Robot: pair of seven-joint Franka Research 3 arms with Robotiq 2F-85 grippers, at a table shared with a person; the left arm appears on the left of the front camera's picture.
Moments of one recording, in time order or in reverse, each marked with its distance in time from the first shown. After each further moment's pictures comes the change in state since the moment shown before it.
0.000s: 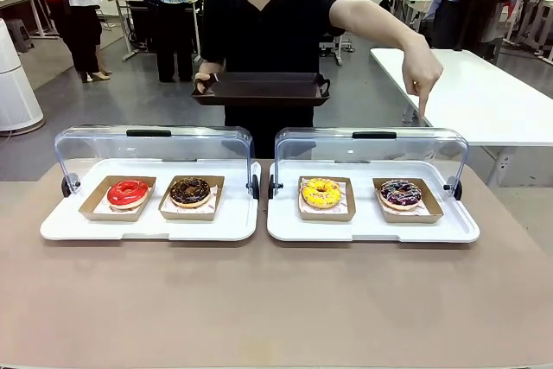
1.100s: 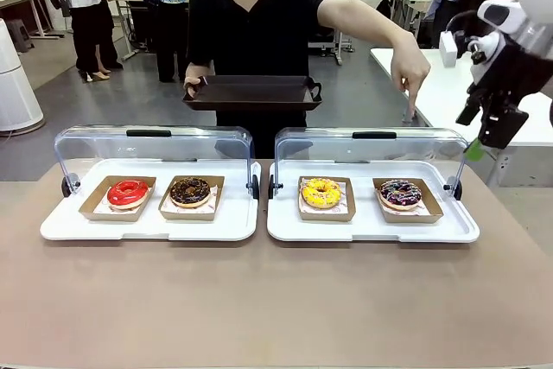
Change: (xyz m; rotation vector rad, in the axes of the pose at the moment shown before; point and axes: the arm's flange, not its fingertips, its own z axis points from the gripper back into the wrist) left arm 0.000 0.000 0.000 0.002 0.002 0.002; right arm 0.089 0.045 -0.180 -0.055 0.700 0.413
